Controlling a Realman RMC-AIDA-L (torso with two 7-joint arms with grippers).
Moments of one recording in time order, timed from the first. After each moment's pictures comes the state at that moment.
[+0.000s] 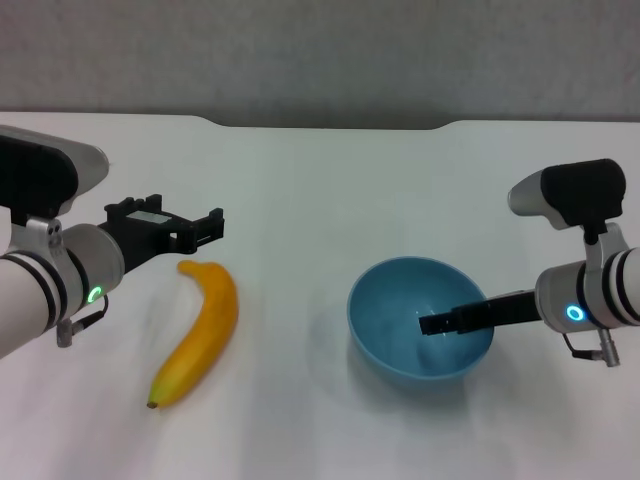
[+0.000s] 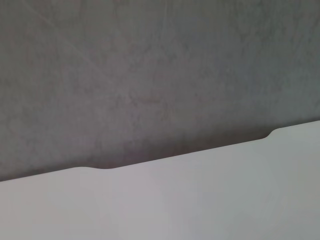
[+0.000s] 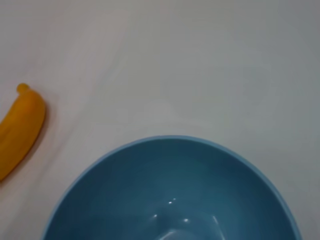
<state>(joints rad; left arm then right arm) -0.25 -2.03 -1.39 -1.24 2.44 -0.31 0.35 0.67 2.02 -1.50 -0.62 1.03 0.81 -0.67</state>
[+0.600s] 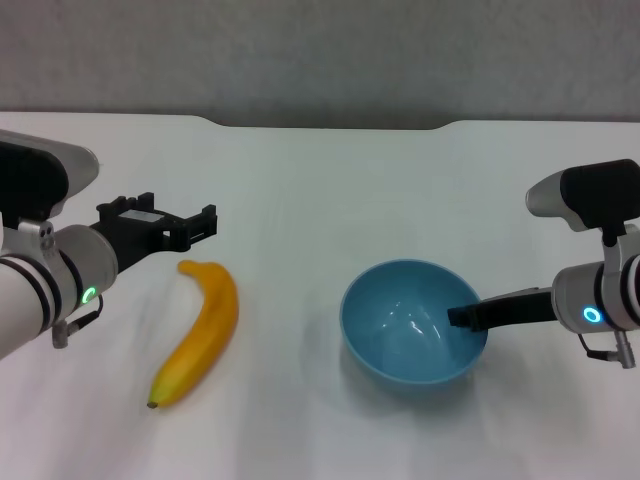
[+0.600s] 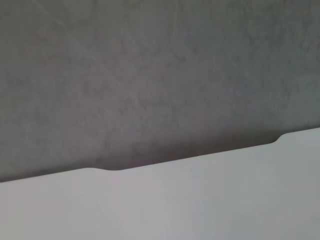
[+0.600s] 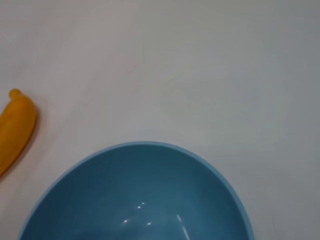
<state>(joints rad) -0.24 -2.03 -1.39 -1.23 2.43 -0.27 0.35 0.62 2.02 -1.49 -0.68 1.02 0.81 -0.69</state>
